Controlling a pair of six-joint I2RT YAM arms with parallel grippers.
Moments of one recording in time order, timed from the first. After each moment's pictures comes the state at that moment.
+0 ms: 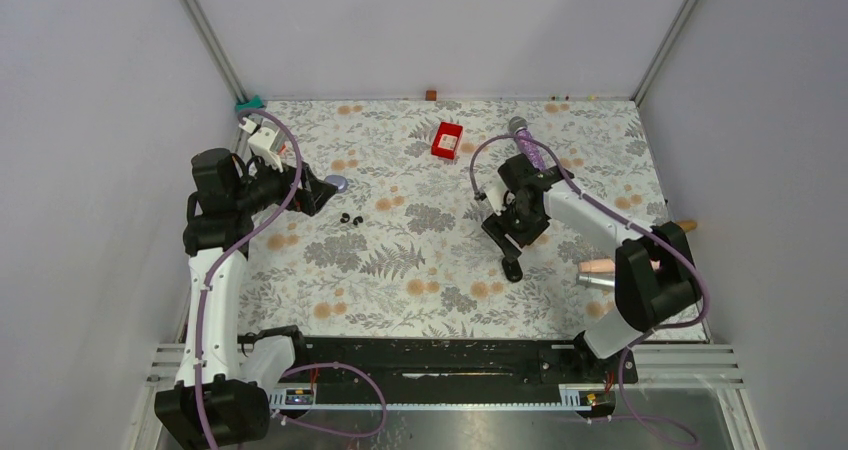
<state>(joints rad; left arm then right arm) 0.17 0.95 0.99 -0.47 0.79 0.08 0.48 1.57 1.11 -0.93 -0.08 -0.33</state>
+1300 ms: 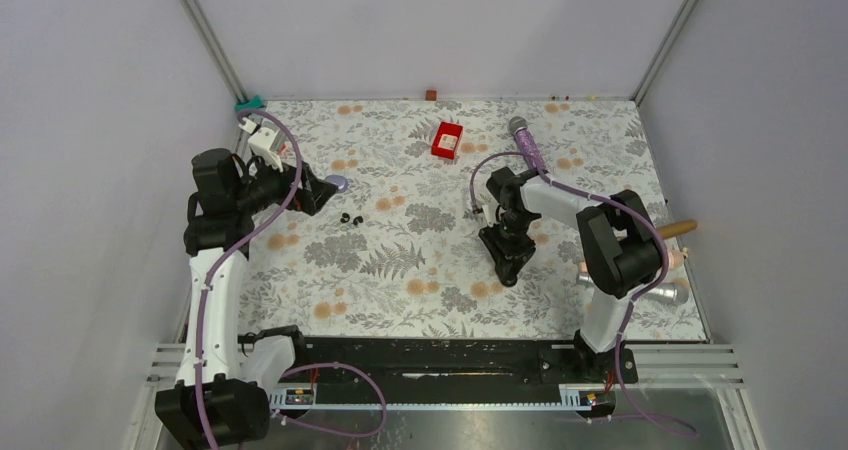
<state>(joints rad) 0.17 0.95 0.98 -0.45 0.79 0.07 0.47 1.82 1.13 -0.98 -0.24 -0.09</state>
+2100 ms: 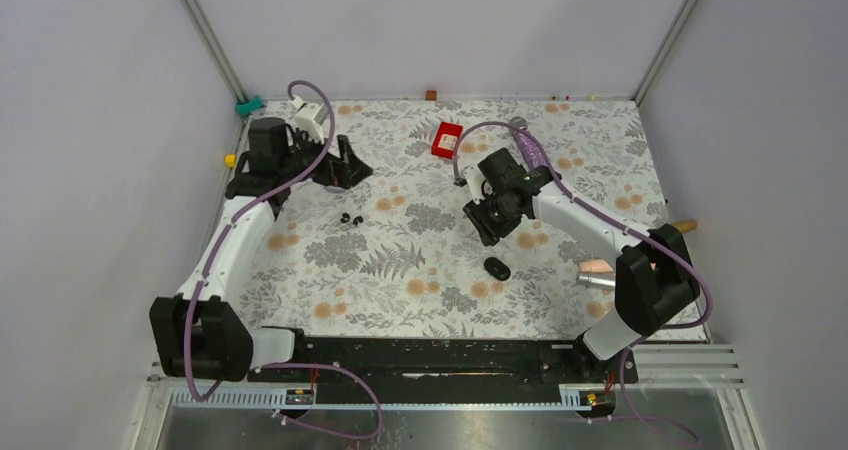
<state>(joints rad) -0.04 1.24 1.06 -0.32 0.64 -0.09 0.58 1.59 1.16 -0.80 -0.14 -0.14</state>
